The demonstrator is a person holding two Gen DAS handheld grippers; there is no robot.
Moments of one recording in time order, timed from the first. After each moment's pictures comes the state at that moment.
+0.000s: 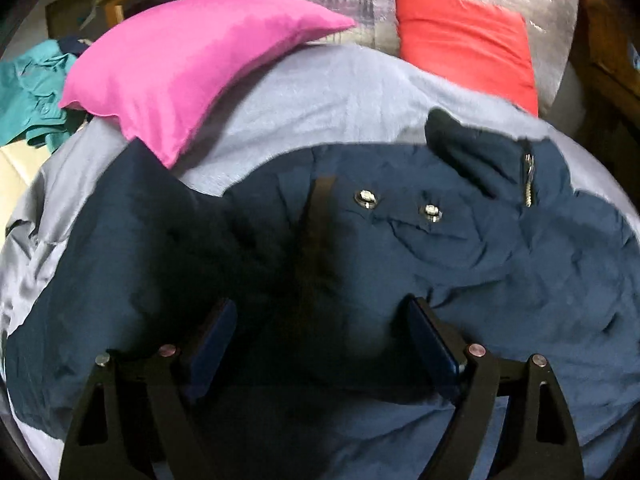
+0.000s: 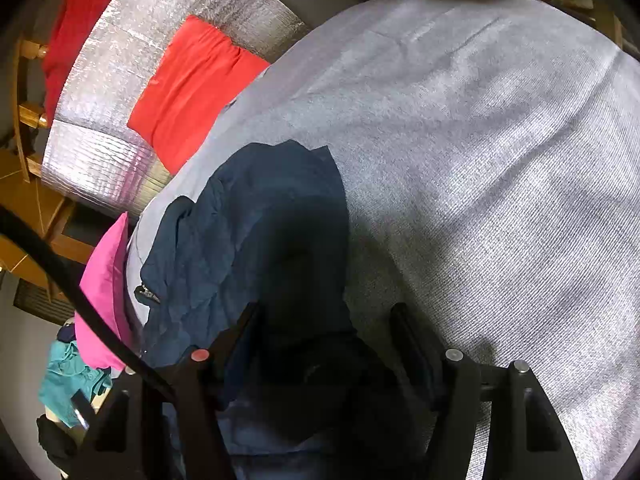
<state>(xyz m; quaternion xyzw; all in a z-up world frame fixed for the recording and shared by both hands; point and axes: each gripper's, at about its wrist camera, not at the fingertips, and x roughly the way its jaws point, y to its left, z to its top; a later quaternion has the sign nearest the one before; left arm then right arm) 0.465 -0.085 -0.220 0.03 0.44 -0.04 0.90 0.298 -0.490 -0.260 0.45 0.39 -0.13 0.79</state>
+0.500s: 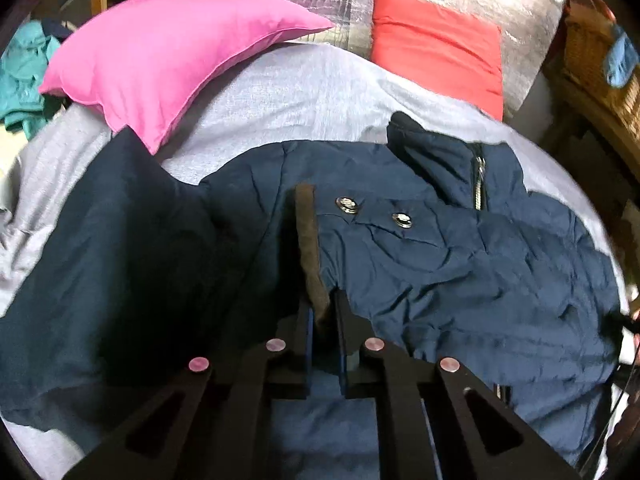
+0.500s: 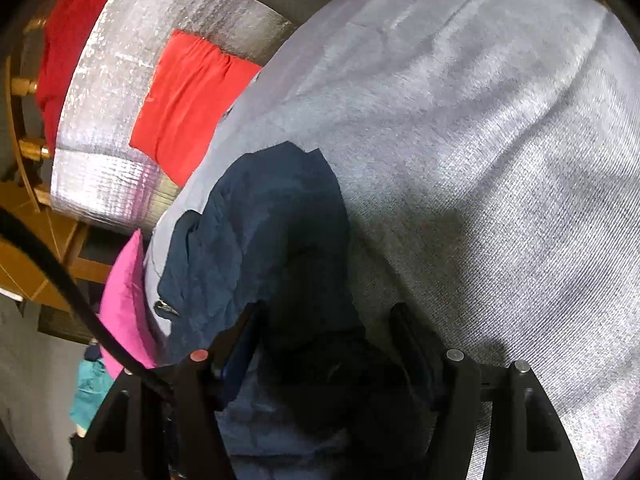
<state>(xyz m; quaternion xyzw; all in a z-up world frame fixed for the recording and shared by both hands) 0.444 -0.077 -0.199 -0.01 0.46 -0.10 0.88 0.285 -0.505 -0.265 0.52 0.38 -0.11 0.76</state>
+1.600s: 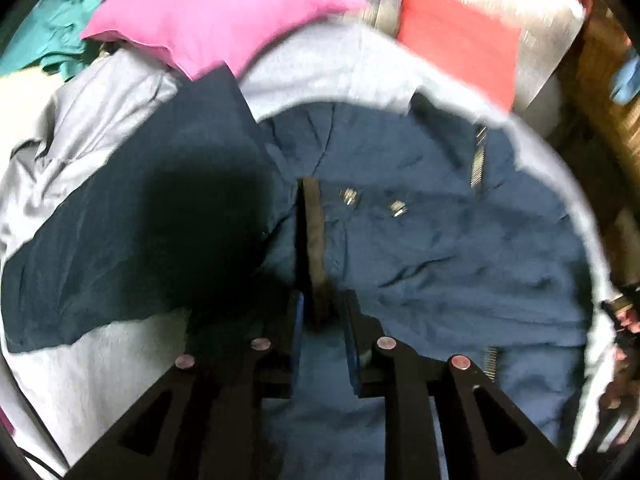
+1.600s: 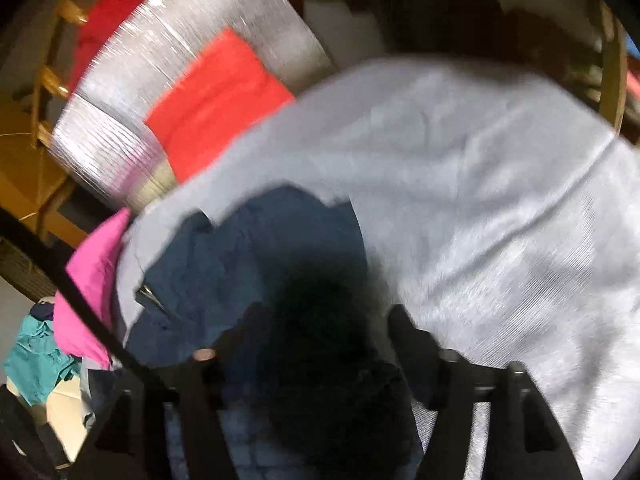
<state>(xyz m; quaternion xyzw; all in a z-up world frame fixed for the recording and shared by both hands) 0.385 -0.018 -0.175 -0.07 0.50 -0.09 0.86 0.288 -0.473 -0.193 0.35 0.35 -0.16 0.85</state>
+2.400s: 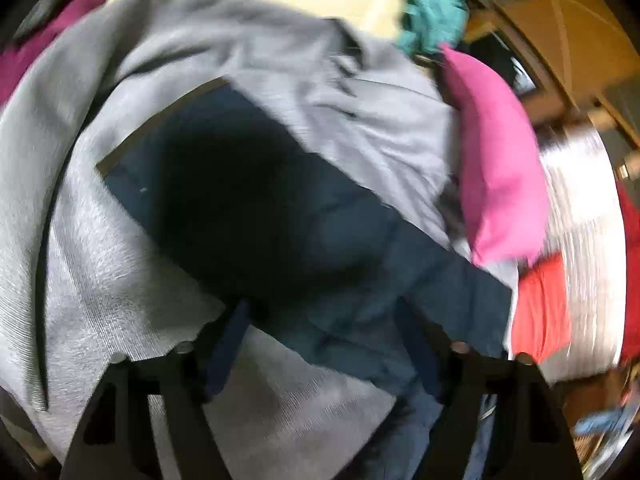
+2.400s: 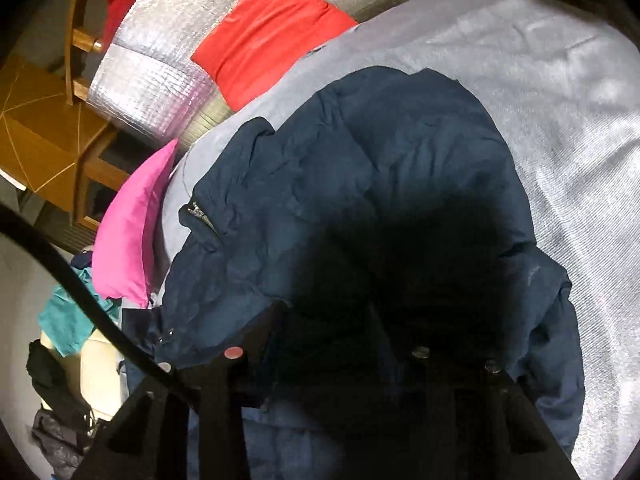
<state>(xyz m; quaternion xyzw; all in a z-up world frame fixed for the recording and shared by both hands) 0.326 0.231 -0.241 -0.49 0.38 0.16 0.77 0.323 -0.418 -0.243 0.39 0.41 -0.02 0.82</state>
